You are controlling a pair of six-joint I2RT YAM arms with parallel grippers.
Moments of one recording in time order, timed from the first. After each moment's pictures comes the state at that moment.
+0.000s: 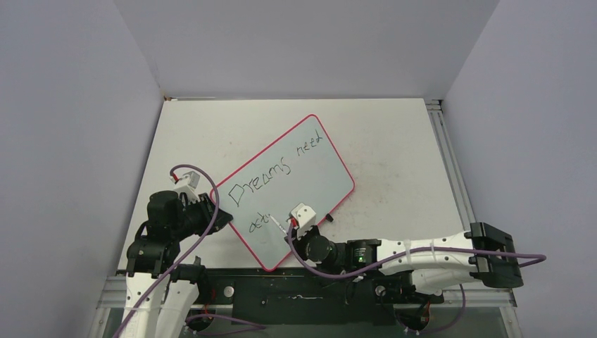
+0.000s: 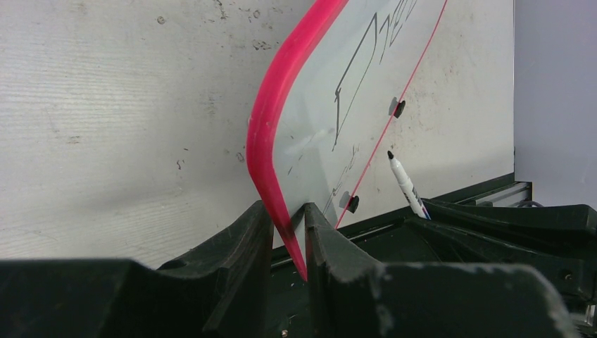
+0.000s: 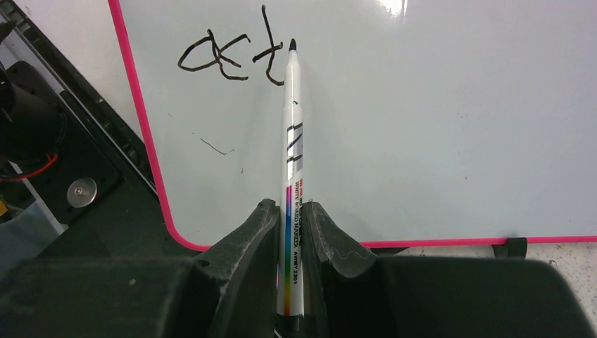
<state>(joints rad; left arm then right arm) -0.08 0.49 0.72 -0.89 0.40 -0.49 1.46 1.23 0.67 0.05 0.56 0.38</state>
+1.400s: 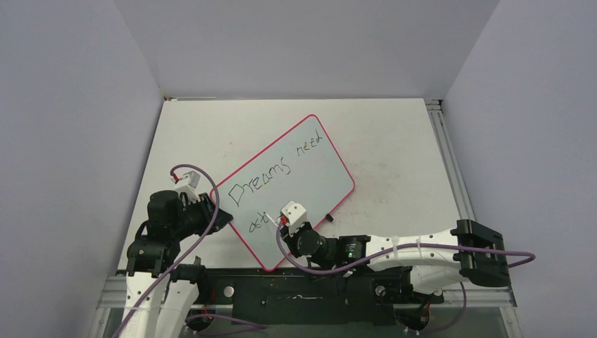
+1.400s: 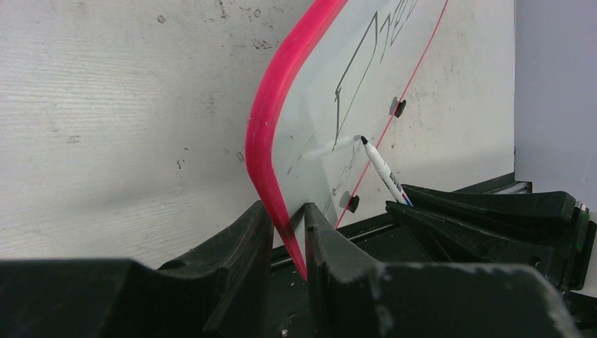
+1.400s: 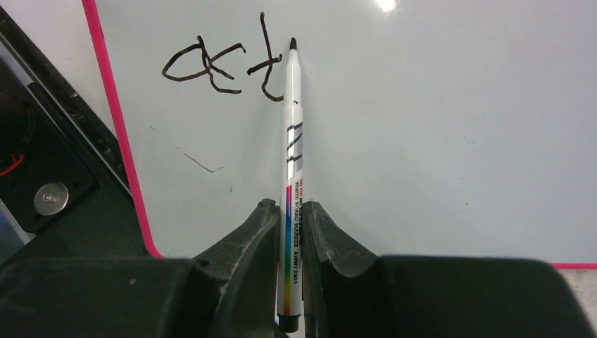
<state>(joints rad) -0.08 0.50 0.72 -0.89 0.40 -0.49 1.41 1.32 0.71 0.08 0.52 0.30</state>
